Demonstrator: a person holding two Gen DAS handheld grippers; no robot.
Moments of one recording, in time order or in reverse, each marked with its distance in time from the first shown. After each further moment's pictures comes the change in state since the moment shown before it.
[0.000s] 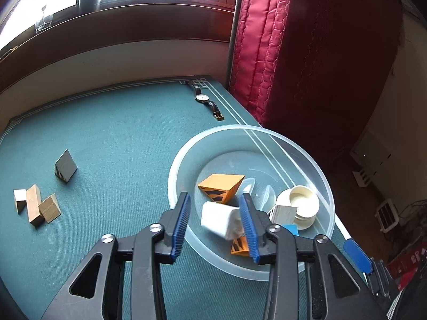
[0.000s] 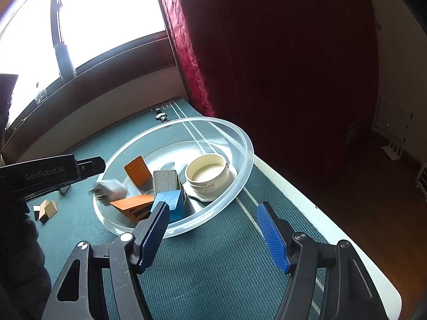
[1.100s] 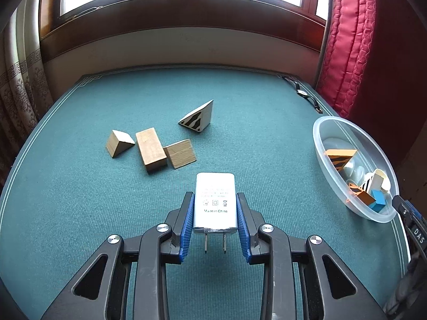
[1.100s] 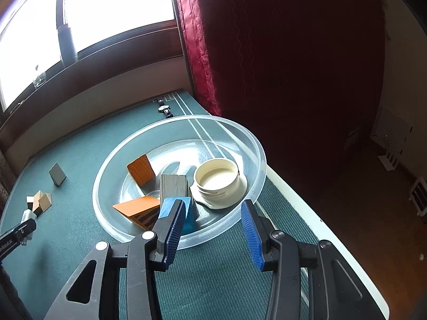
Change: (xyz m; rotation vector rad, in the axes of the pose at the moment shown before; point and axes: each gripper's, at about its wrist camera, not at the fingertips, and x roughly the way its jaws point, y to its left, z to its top) left arm -0.059 0.136 -0.062 -0.163 0.003 0.248; right arm 0.008 0.025 0.010 -0.103 0.037 -0.042
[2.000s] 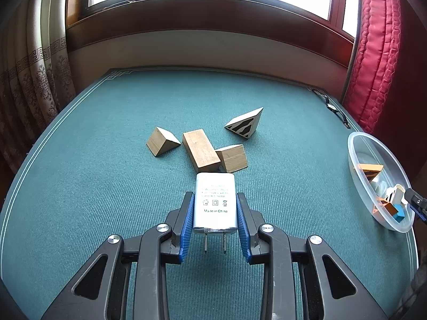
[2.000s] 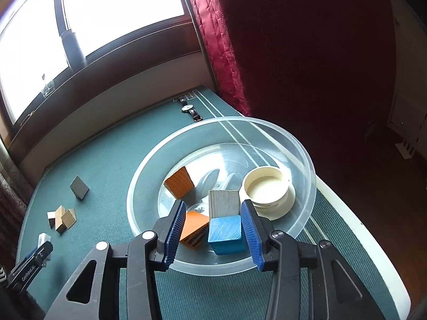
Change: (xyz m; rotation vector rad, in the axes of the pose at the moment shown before) left arm 0.002 0.052 -0.005 -0.086 -0.040 0.083; right arm 0.016 0.025 0.022 0.087 0.052 0.098
